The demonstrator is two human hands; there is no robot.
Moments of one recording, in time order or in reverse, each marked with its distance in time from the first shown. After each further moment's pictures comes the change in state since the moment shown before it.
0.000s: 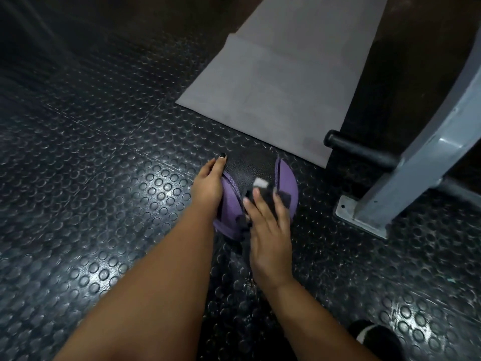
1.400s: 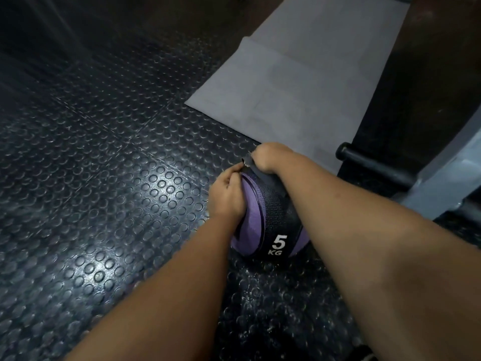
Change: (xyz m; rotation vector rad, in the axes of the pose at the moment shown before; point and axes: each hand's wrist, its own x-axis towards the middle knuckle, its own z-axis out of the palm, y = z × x) left_hand -0.015 0.001 0.028 0.157 0.038 0.260; right_hand 0.220 0.024 0.007 -0.430 -0.809 0.306
